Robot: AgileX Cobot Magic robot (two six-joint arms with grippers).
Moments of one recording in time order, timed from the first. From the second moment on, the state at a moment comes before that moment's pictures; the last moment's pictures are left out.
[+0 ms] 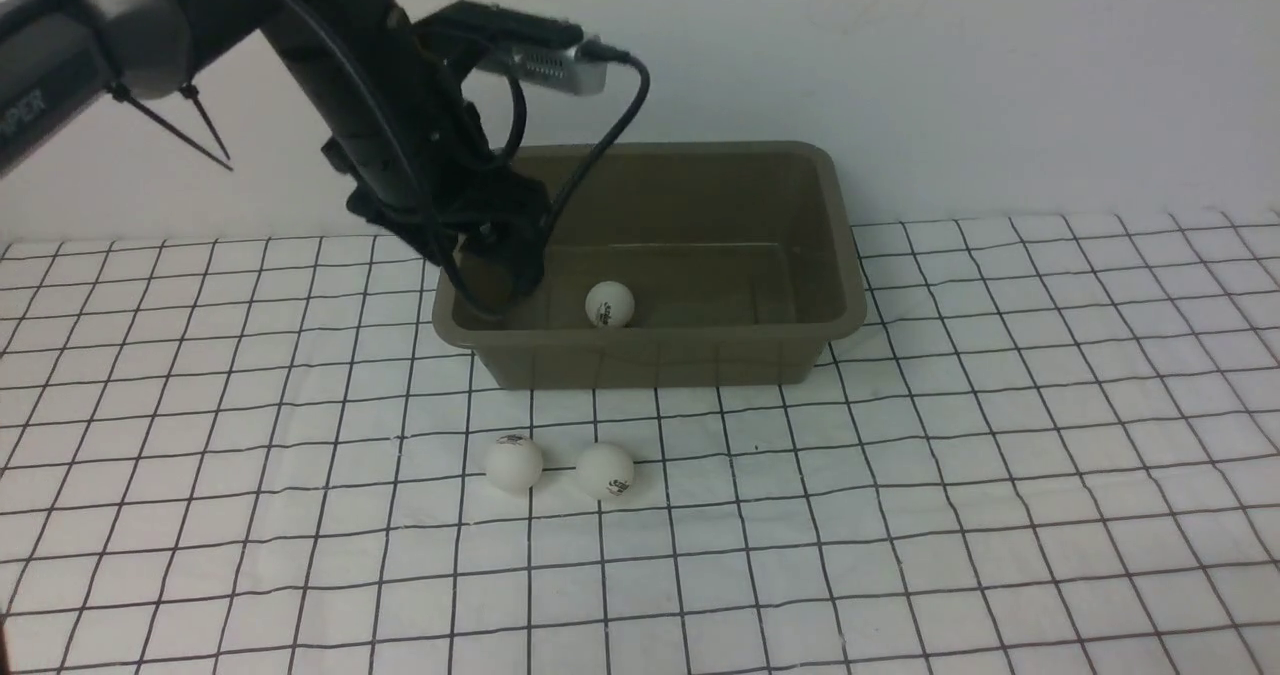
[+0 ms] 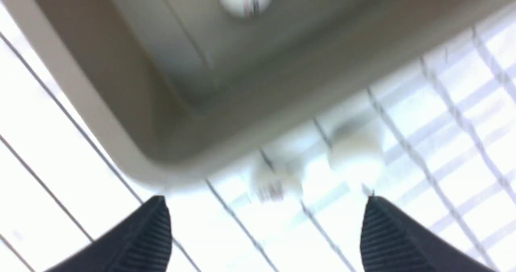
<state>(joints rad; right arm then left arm) 0.06 -0.01 0.03 -0.16 0.36 0.25 -0.28 1.93 -1.77 -0.20 1.23 0.27</state>
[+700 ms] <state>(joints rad) 0.06 -0.01 0.03 -0.16 0.36 0.24 -0.31 1.87 -1.32 -0.24 0.87 0.30</state>
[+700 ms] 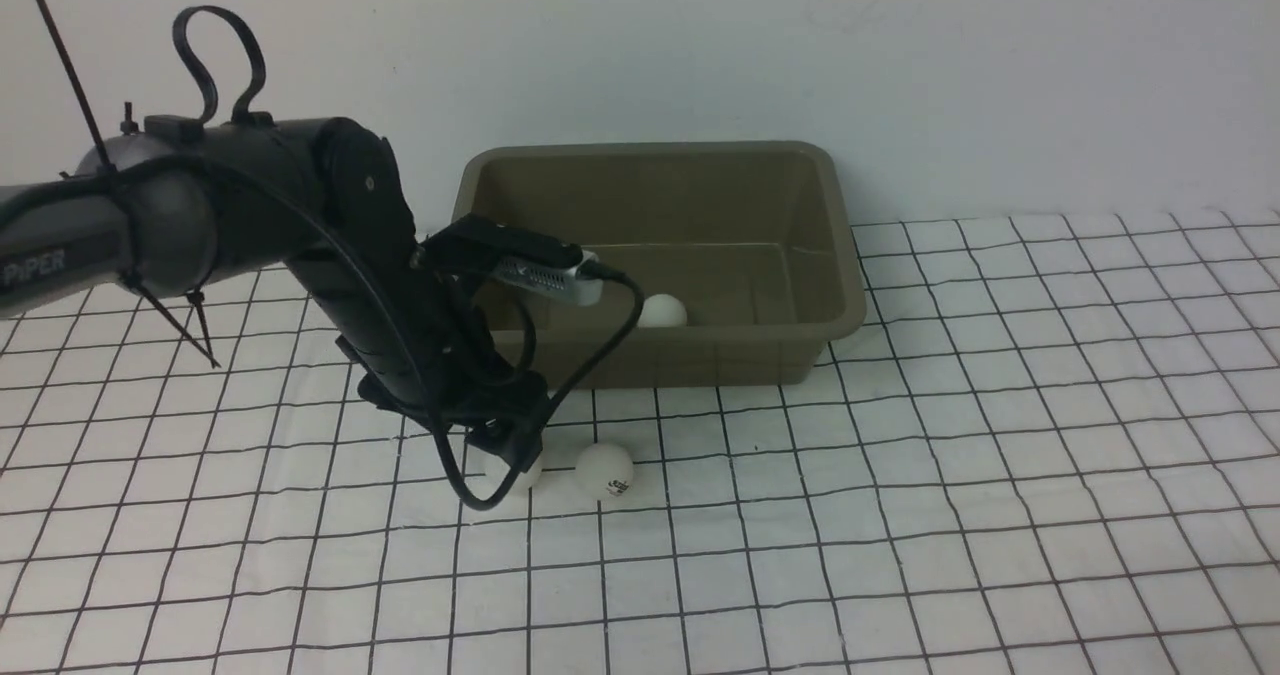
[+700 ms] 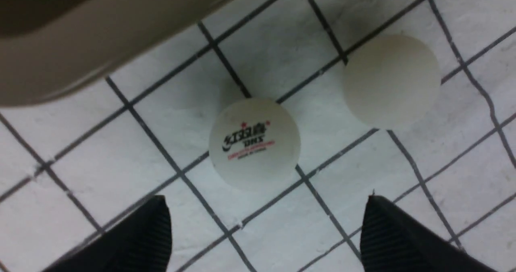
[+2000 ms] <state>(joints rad) 0.06 -0.01 0.03 -0.16 0.36 0.24 -0.35 2.00 -1.32 -0.18 0.68 0.30</state>
